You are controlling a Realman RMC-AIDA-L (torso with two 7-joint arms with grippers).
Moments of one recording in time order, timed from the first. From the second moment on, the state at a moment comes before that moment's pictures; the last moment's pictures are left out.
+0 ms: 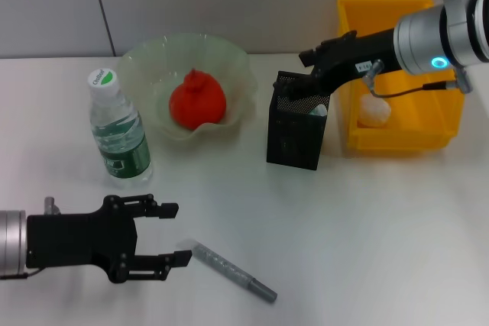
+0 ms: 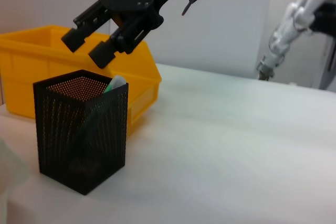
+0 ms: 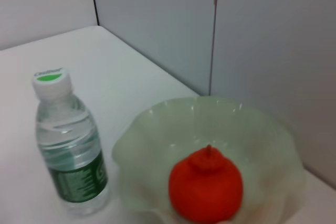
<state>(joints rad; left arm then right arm) -0.49 -2.03 0.71 0.59 2.10 1.64 -1.11 0.78 2.08 -1.12 -1.02 -2.25 -1.17 2.07</state>
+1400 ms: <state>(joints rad) -0.35 -2.05 0.66 0.66 2.10 1.67 -1.14 1.04 2.09 -1.39 -0.66 -2.19 -1.35 2.15</state>
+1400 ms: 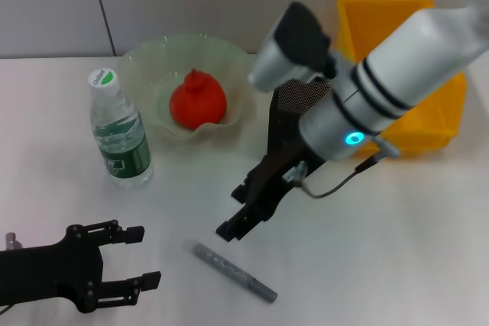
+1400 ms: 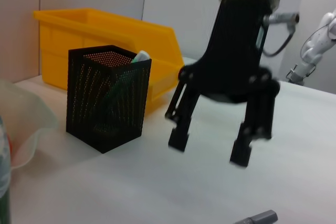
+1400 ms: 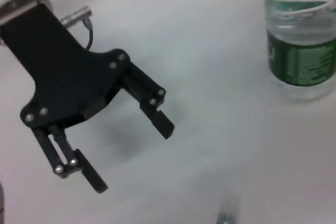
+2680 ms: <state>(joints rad) -0.36 -2.05 0.66 0.64 2.09 1.68 -1.14 1.02 2.09 -1.91 -0.75 -2.06 -1.20 2.13</state>
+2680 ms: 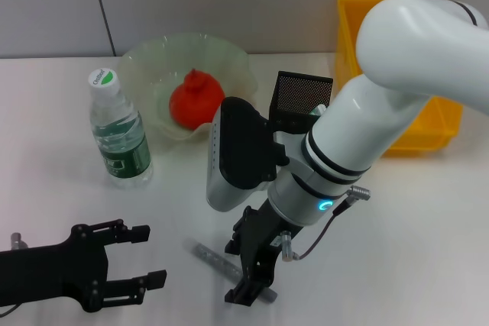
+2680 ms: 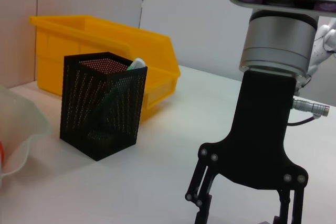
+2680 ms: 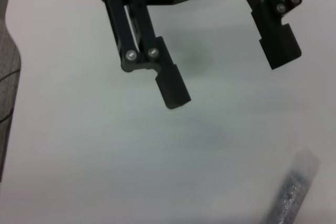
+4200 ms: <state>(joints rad) -0.36 -2.05 0.65 0.61 2.08 1.68 -1.13 1.02 2.09 -1.94 -0.77 -2.09 -1.21 2.13</state>
